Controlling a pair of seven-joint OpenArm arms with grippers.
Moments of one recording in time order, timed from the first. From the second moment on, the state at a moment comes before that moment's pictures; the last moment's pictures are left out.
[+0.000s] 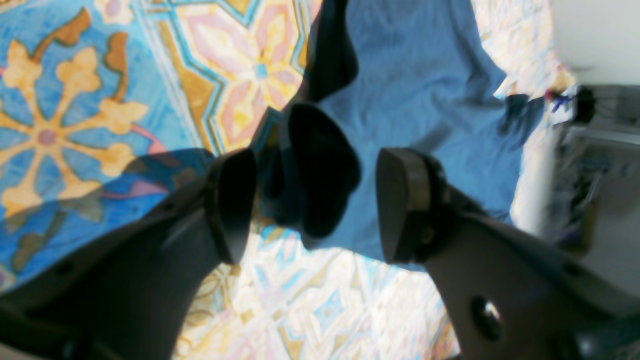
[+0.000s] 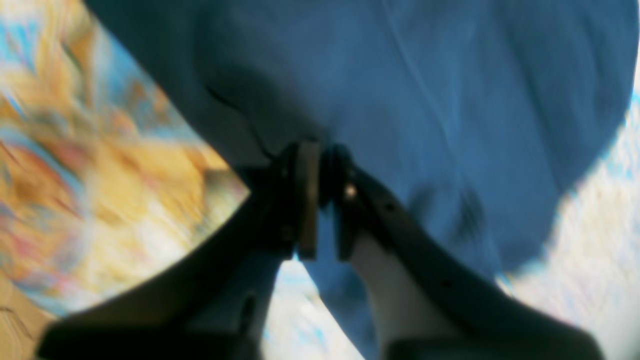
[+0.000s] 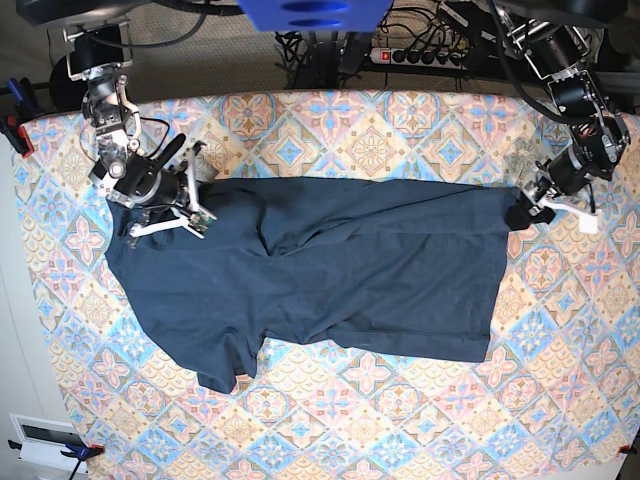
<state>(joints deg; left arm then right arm) 4.3 -17.8 -36.3 78.6 -59.9 -13.8 65.0 -5.7 26.1 -5.3 103.1 2.4 41.4 -50.9</state>
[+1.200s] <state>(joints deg) 5.7 -17.5 -25.4 80.1 -41.4 -15.8 59.4 -10.3 25.7 3.8 105.1 0.8 41.4 -50.2</state>
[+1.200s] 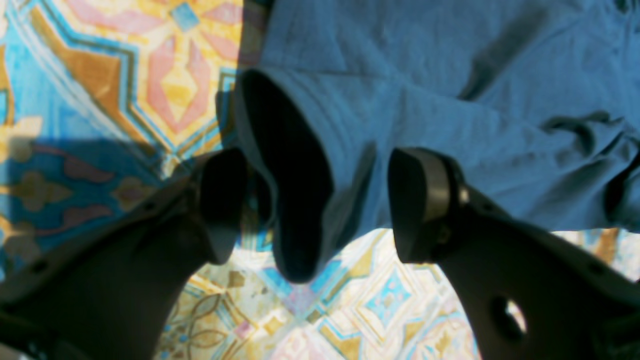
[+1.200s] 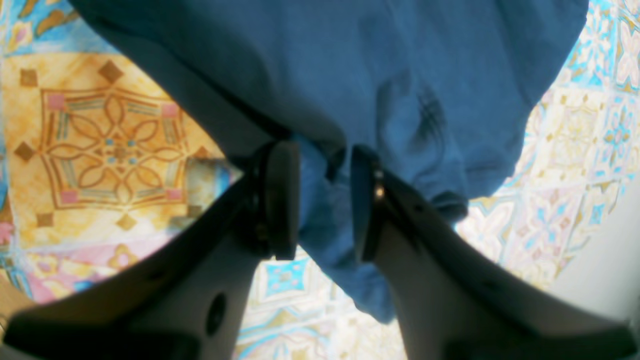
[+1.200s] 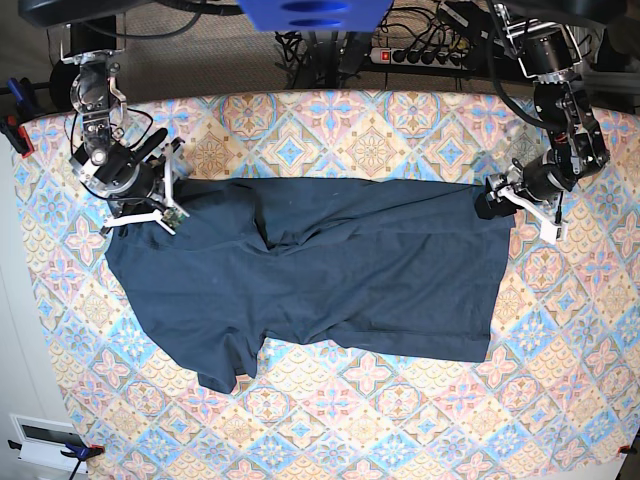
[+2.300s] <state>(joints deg) 6.3 -18.5 -32.7 78.8 -50.9 -21.5 67.0 -9.4 23.0 34.4 80.4 29.9 40.9 -59.2</state>
